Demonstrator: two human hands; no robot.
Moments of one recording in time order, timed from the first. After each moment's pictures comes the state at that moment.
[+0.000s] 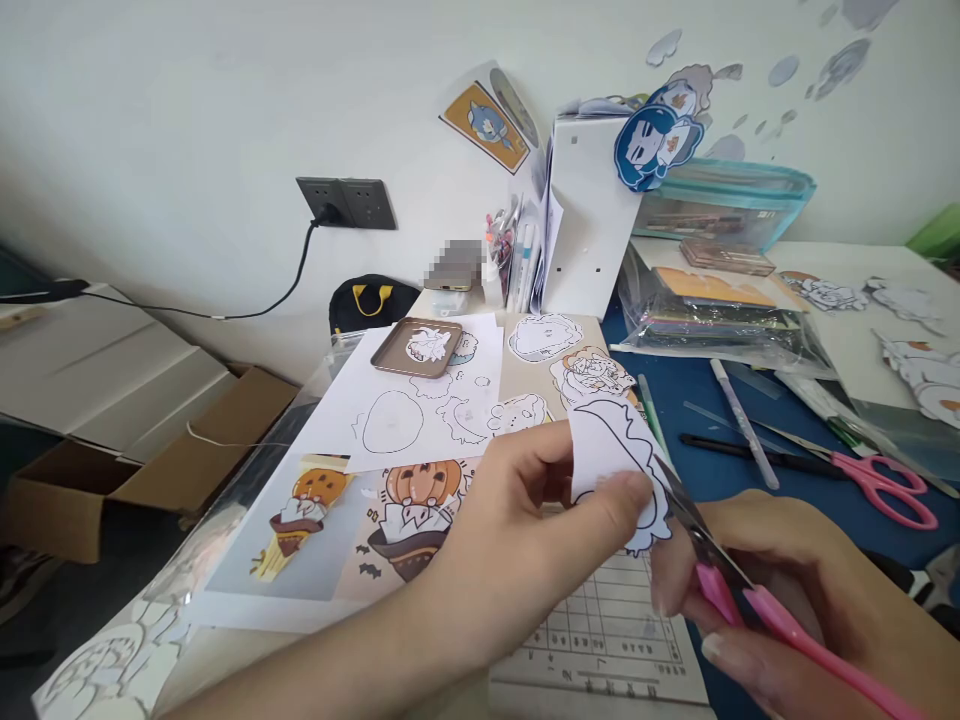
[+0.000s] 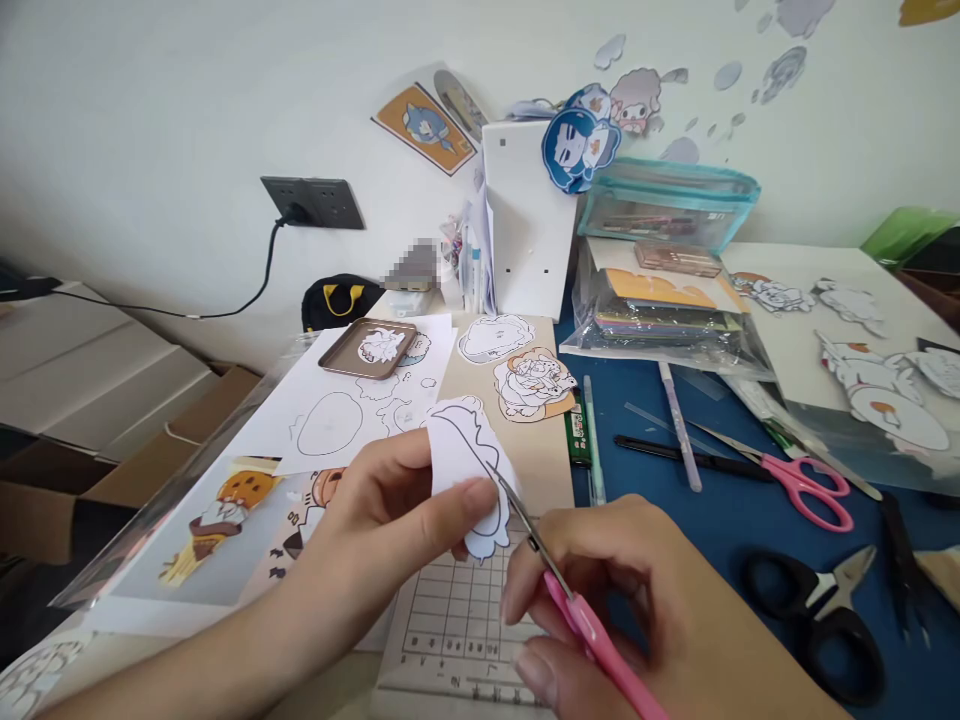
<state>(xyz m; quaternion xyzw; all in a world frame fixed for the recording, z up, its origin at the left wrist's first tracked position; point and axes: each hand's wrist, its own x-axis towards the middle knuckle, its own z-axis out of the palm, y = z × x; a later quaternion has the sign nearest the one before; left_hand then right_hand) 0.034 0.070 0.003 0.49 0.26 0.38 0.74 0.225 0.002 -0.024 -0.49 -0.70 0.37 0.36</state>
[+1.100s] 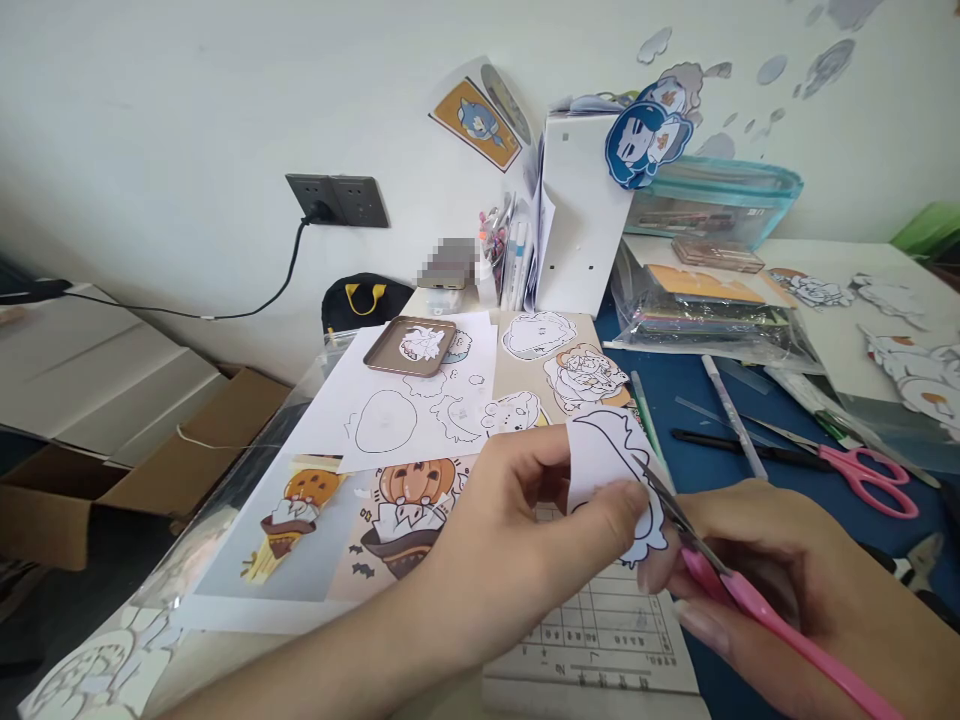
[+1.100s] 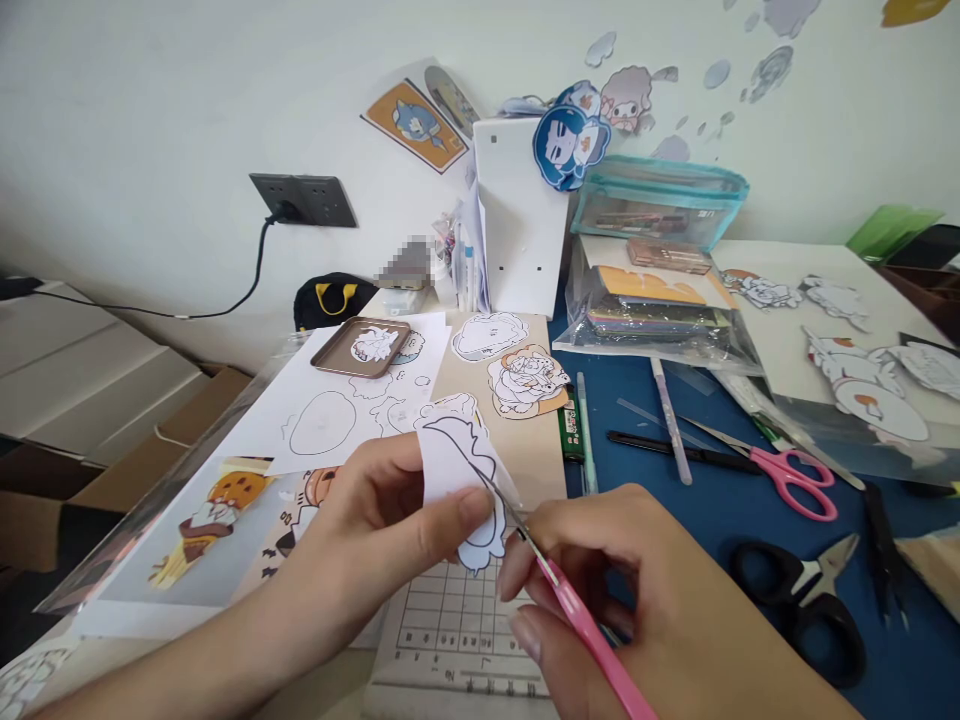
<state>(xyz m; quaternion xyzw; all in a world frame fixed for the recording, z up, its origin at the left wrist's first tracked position) 0.031 0.069 0.000 0.55 0.24 0.34 0.72 0.207 0.004 -0.008 -0.58 -0.67 0.31 0.35</state>
